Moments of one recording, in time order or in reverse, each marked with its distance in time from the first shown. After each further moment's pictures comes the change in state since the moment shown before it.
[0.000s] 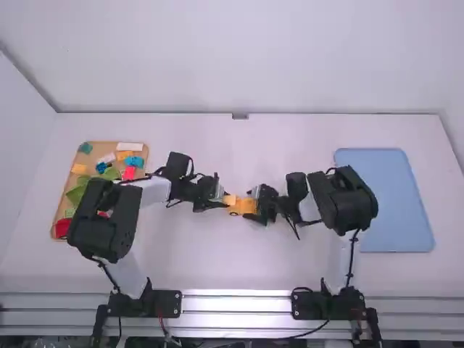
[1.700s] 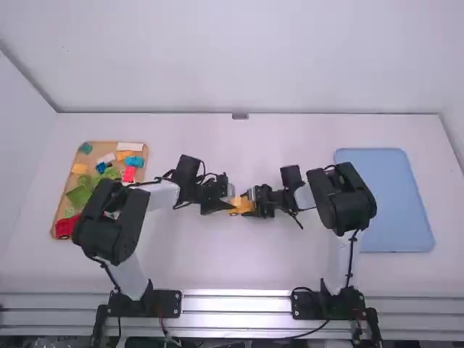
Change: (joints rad) left arm -0.090 0.000 -0.022 0.095 -0.162 -0.266; right arm 0.020 0.001 0.153 -0.346 -0.071 -0.356
